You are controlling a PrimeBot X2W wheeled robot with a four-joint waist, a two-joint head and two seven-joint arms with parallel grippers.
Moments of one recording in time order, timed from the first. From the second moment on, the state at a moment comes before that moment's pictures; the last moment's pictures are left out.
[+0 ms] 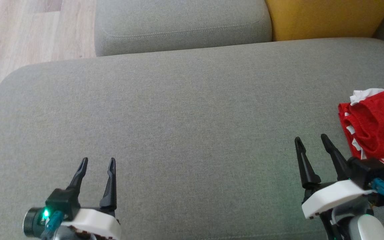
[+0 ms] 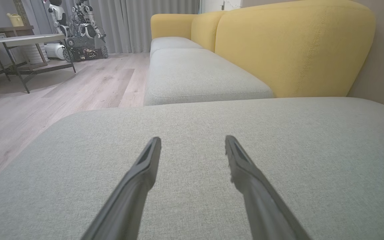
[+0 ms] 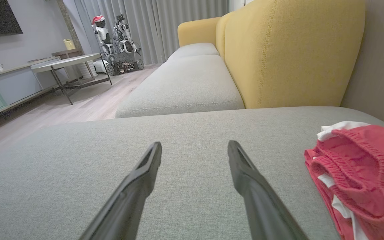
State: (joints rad) left arm 0.09 0.23 -0.31 0.04 -0.27 0.18 -0.21; right arm 0.05 -0.05 0.05 0.00 0.17 0.13 0.06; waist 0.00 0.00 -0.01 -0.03
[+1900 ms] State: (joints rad) left arm 0.12 0.22 -0.31 0.10 -0.42 0.19 -0.19; right arm 0.08 -0.05 0.05 0.09 0.32 0.13 0.07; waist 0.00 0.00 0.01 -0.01
